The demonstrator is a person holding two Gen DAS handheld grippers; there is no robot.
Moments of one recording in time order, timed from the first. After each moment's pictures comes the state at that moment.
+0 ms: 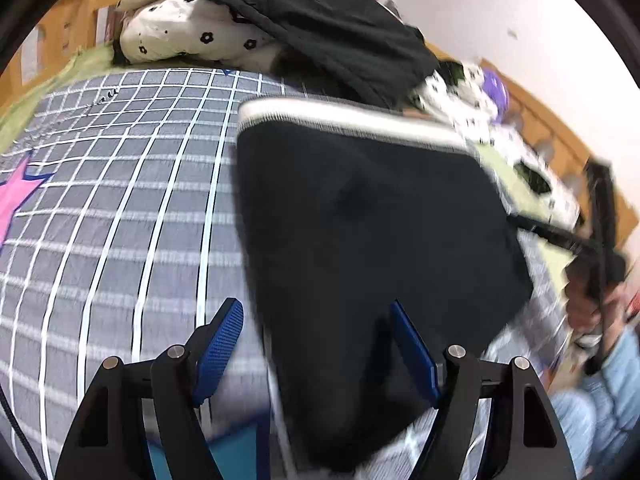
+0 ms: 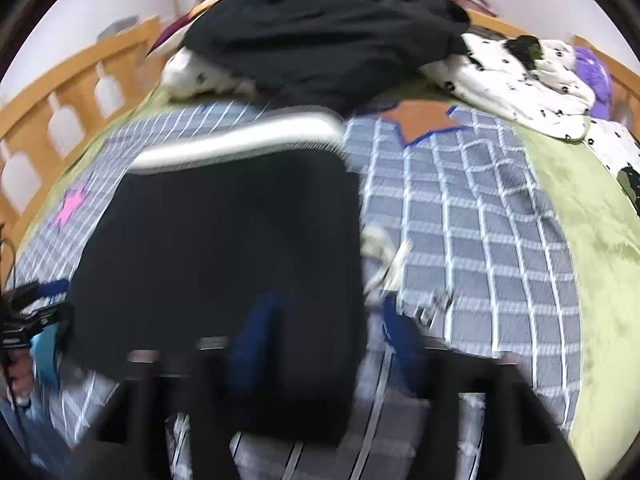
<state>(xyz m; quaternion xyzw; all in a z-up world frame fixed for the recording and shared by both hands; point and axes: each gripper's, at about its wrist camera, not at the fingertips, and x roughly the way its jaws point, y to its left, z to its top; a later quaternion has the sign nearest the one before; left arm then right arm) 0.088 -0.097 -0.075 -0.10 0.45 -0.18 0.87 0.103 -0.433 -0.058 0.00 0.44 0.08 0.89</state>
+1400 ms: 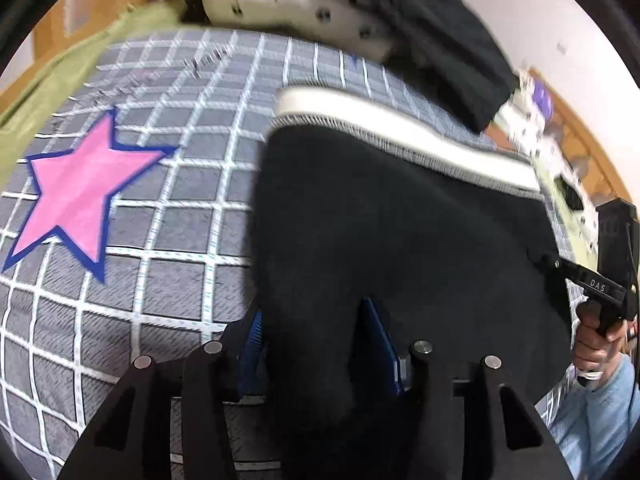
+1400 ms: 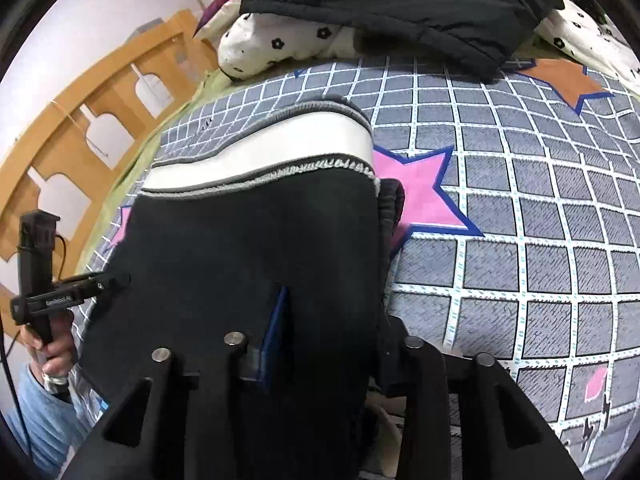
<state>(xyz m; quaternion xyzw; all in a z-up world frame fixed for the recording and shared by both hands) 0.116 0.059 -0.100 -0.11 0.48 -0.12 0.86 0.132 -0.277 -0.096 0.11 0.48 0.19 0.85</state>
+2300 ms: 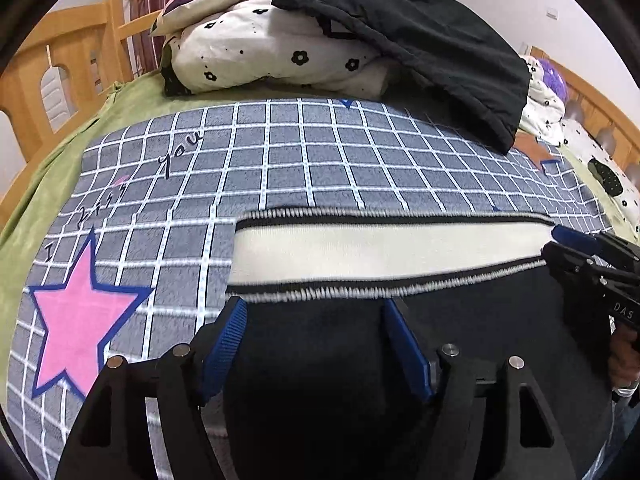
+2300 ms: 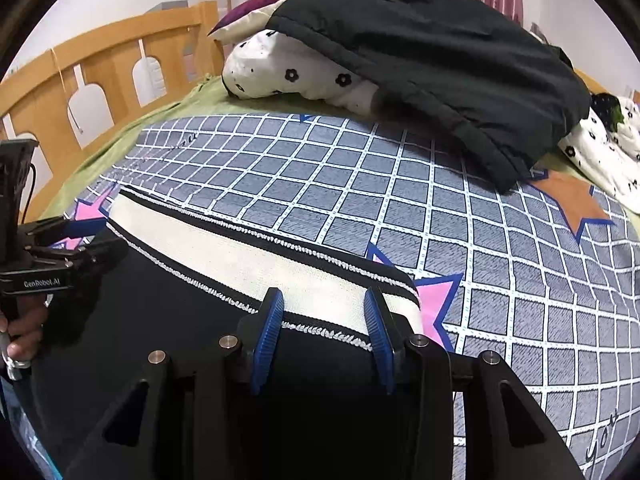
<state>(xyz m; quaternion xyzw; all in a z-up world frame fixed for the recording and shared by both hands) 0.190 0.006 -0.083 0.01 0.44 -0.08 0.90 0.179 -0.227 -0.077 -0.04 0.41 0.15 0.90</state>
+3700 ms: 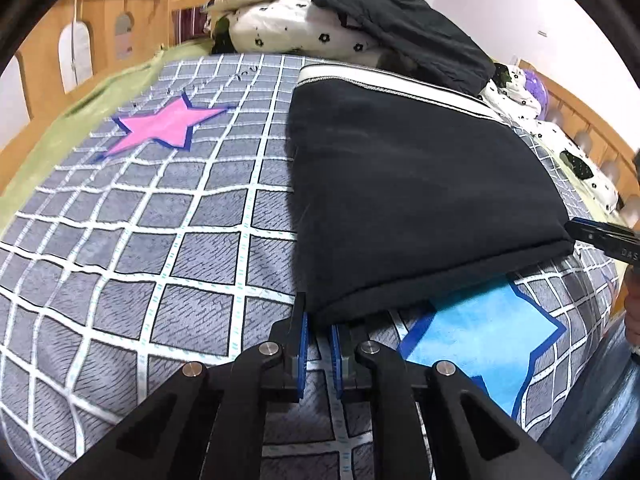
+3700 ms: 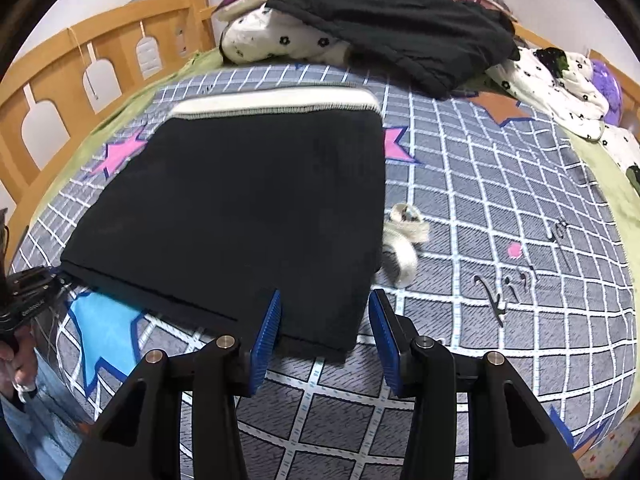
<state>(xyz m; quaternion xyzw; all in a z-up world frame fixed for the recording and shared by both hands) -0.029 0.075 -0.118 -0.03 0.43 -0.08 0.90 -0.013 -0.243 -0.076 -0.03 0.46 0.09 0.88</state>
